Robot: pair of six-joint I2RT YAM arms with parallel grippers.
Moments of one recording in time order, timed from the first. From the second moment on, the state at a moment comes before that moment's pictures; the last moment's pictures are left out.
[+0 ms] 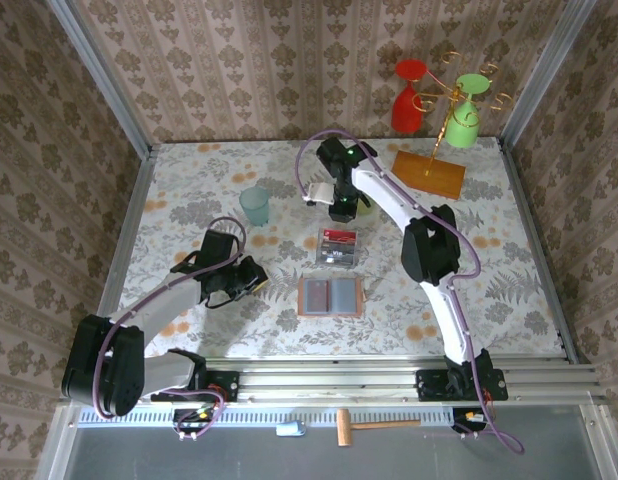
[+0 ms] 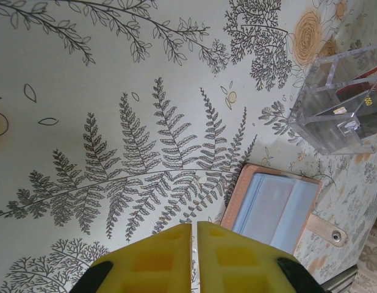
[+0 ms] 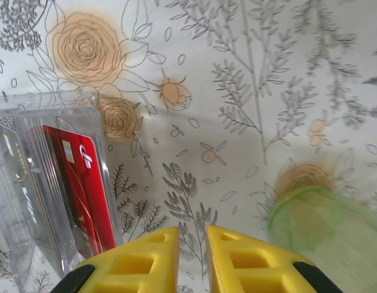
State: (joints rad) left arm -0.38 1.22 0.57 -0.34 0.43 -0.88; right arm 0.49 2.34 2.25 -1.28 0.01 -0.84
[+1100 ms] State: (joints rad) left arm -0.61 1.46 0.63 -0.19 0.45 -0.91; right arm 0.56 1.78 1.24 -0.82 -0.28 -0.19
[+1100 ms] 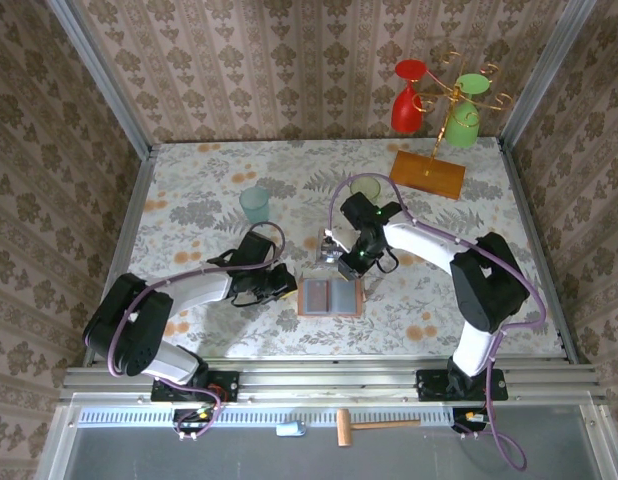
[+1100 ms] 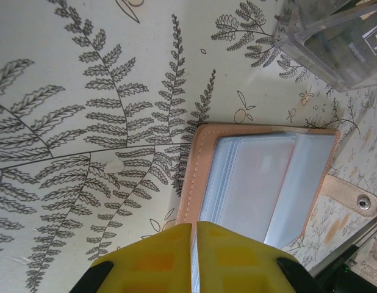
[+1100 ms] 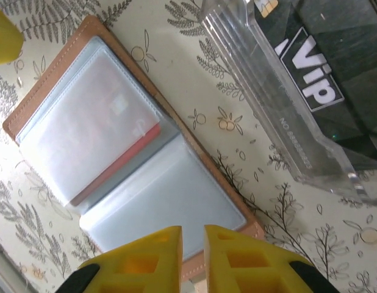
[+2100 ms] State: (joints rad) left arm -0.62 1.46 0.63 -0.18 0.45 -0.91; right arm 0.57 1.84 1.23 -0.66 -0.11 -0.10
